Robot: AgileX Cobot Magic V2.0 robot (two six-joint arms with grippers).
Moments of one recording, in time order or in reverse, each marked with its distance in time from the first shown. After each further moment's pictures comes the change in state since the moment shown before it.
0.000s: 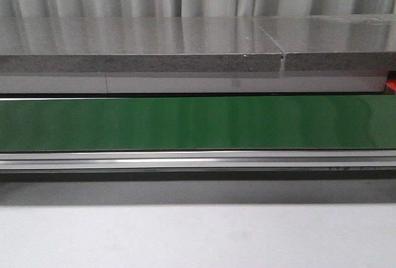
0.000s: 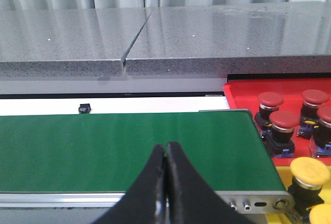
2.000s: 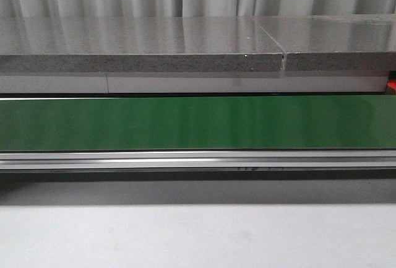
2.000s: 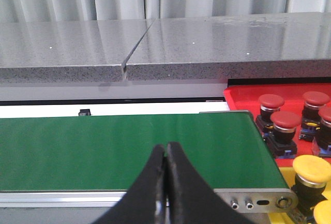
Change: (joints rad) left arm 0.131 -0.323 0.515 0.053 -0.569 0.000; right arm -0.004 -0.076 0.064 0.000 -0.032 0.002
